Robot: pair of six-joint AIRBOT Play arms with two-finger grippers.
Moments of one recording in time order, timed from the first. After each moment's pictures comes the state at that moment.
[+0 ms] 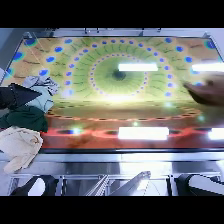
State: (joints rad) left arm 0.46 -0.89 1.05 -2.48 1.53 2.05; right arm -0.82 -1.36 1.39 -1.25 1.32 1.65
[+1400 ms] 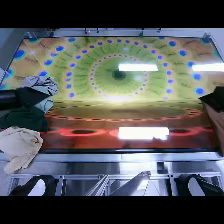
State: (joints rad) left arm 0.32 -0.86 0.92 -2.48 1.40 2.05; right arm -0.35 -0.70 0.85 -0.92 1.18 1.43
